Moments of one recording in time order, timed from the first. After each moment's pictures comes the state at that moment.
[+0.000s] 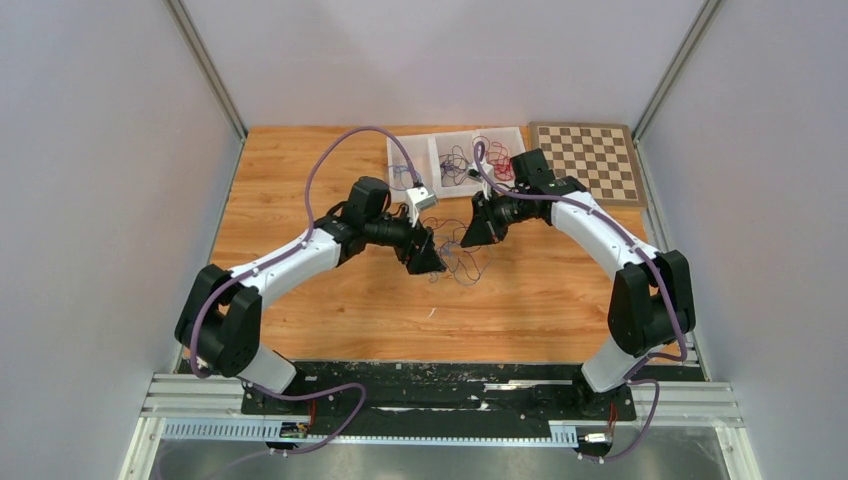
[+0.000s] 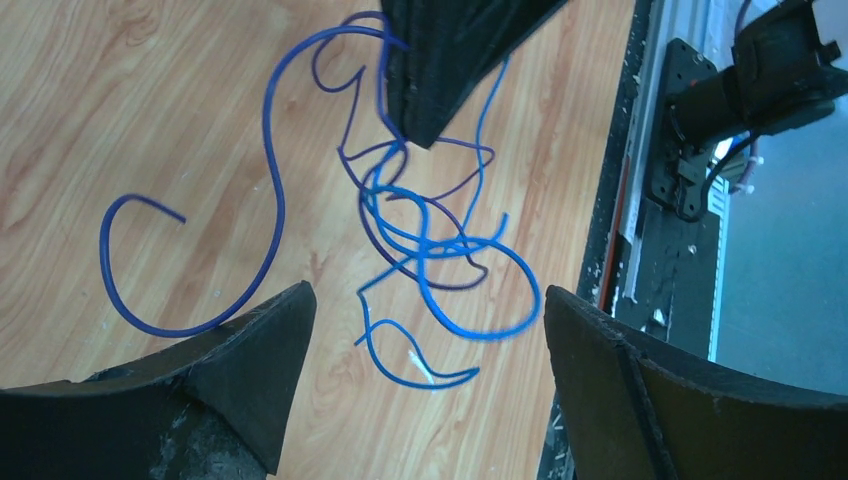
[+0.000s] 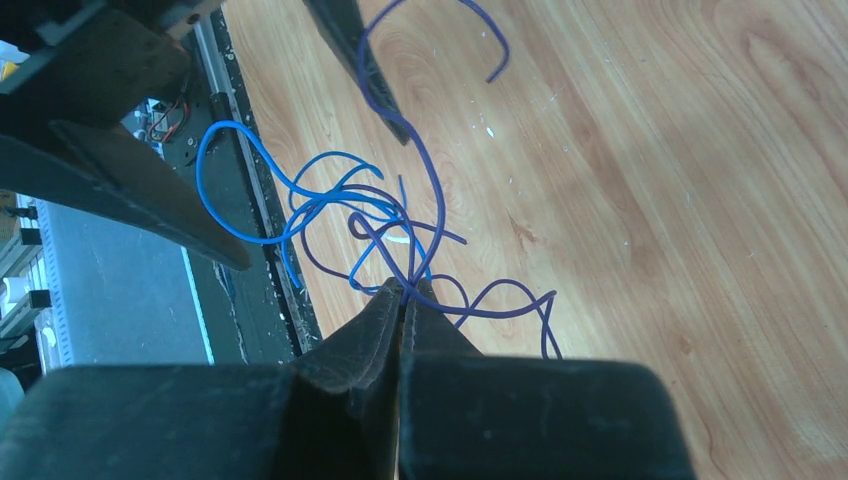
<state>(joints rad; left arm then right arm) -0.57 1.48 1.00 -0.13 0.79 0.06 0.36 1.64 1.30 -0.65 -0.89 -0.24</state>
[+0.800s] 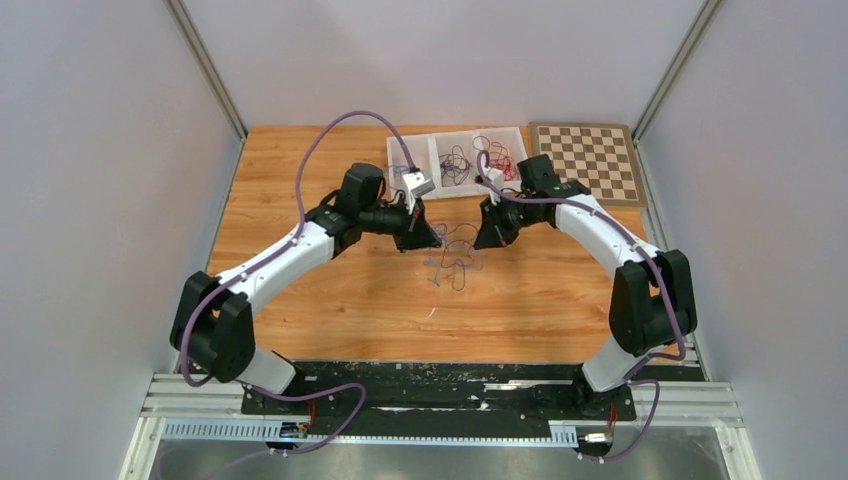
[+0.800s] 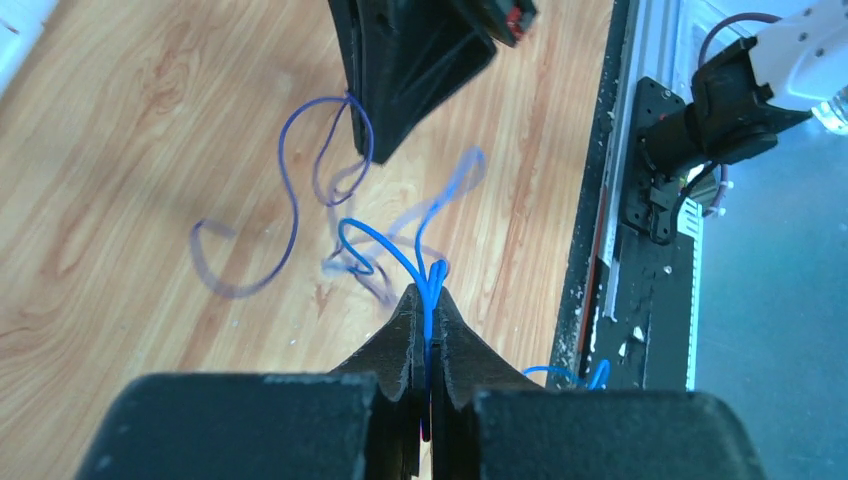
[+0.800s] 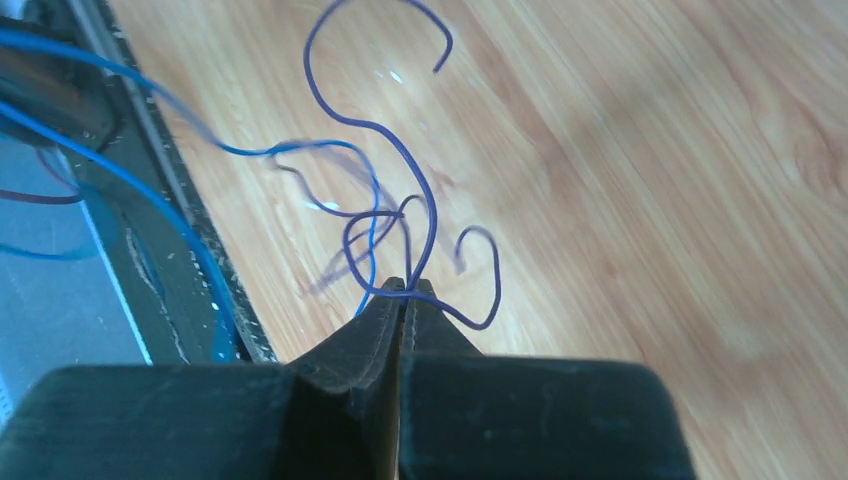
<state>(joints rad) -0.56 1.50 1.10 -0.16 0.80 0.02 0.33 1.64 1.27 -0.65 -0.77 -0.28</state>
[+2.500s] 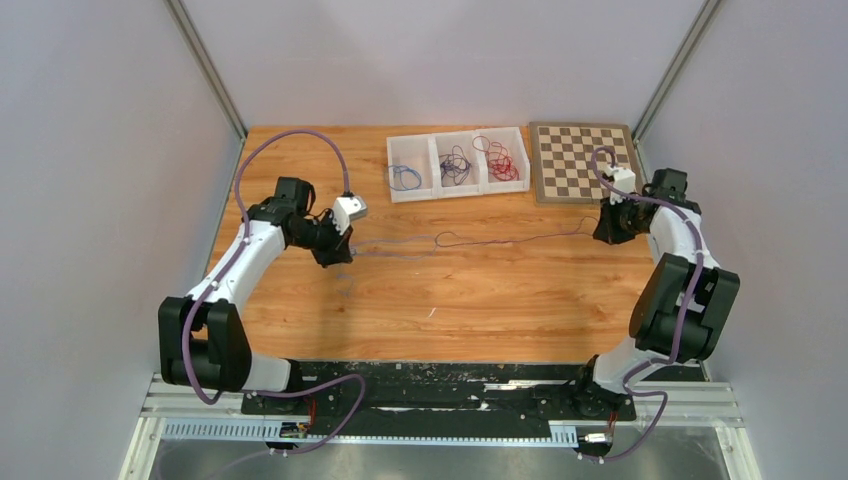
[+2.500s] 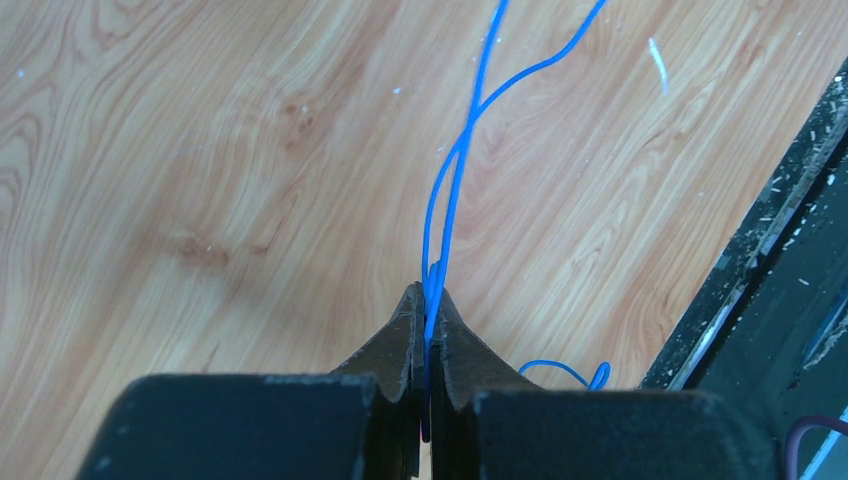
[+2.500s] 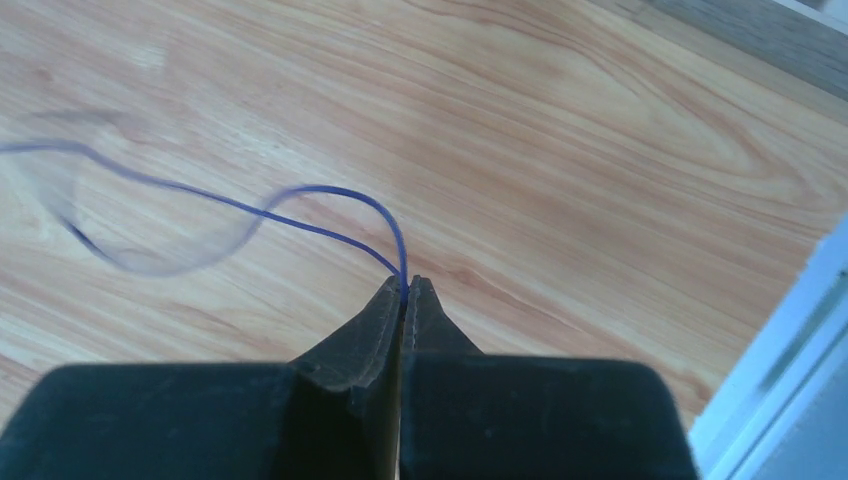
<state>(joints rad) -0.13 1.38 1.02 -0.79 0.65 0.71 -0.35 1.60 1.15 -0.64 -0.54 -0.60</state>
